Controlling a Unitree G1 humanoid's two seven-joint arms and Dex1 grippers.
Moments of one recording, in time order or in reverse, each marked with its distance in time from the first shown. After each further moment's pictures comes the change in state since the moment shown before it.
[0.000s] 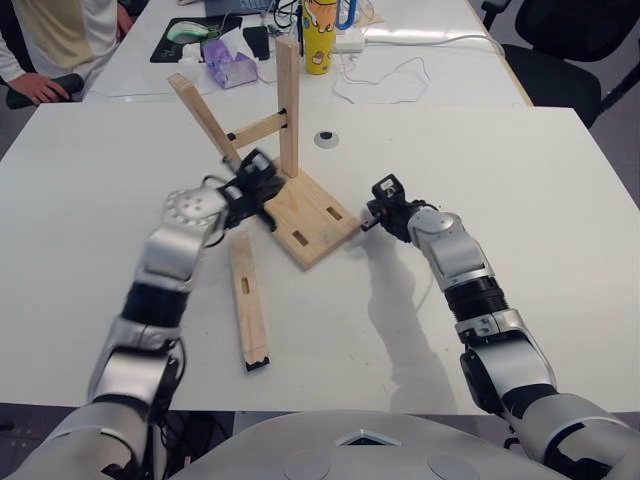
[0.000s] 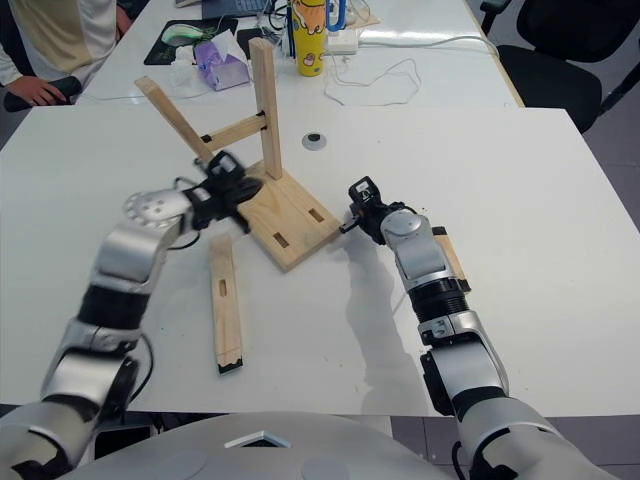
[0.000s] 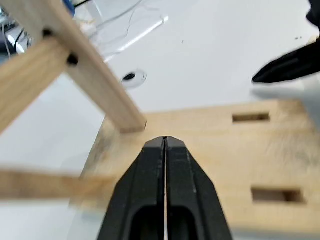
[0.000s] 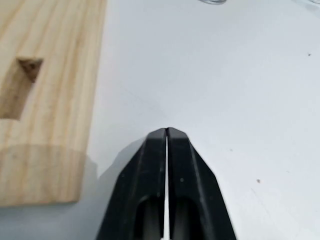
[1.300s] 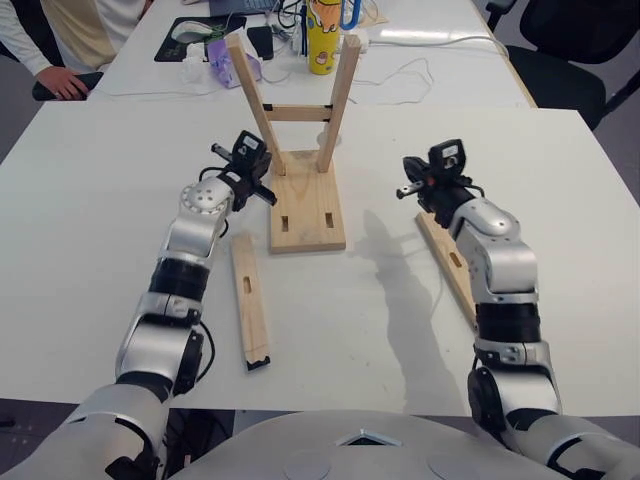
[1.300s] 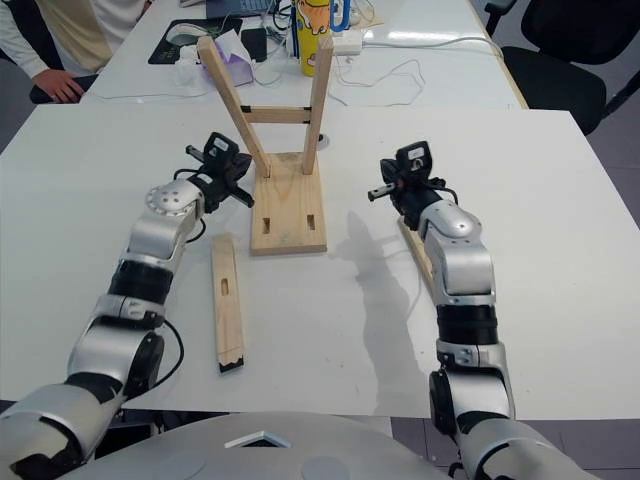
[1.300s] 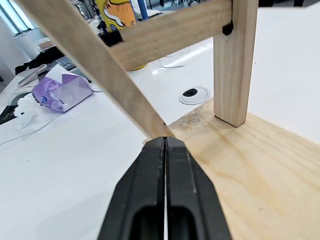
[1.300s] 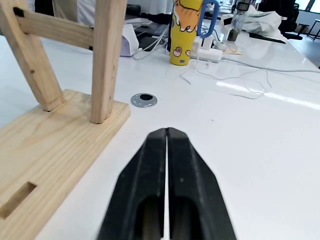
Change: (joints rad) left arm -0.068 -0.199 0.110 0.273 -0.002 -0.334 0.264; right arm 0.275 -0.003 -0.302 -0.515 0.192 0.019 -0.013
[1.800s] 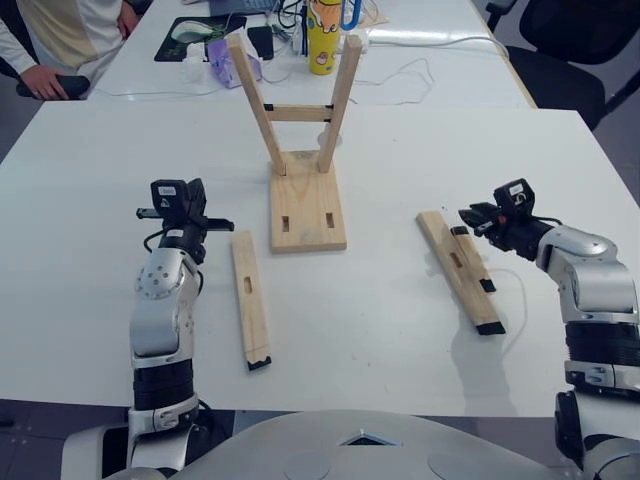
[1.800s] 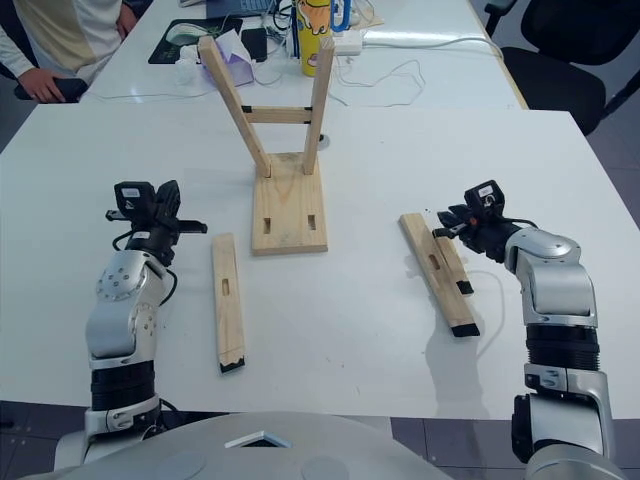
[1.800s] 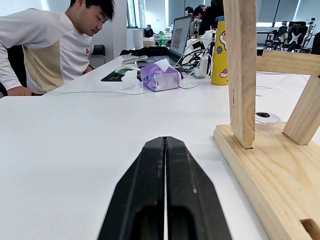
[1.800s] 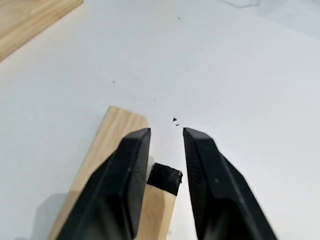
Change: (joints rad) left arm 0.396 -0.152 0.170 -0.463 -0.074 0.066 0.279; right arm 0.009 -0.413 0.007 0.271 0.025 0.039 0.325
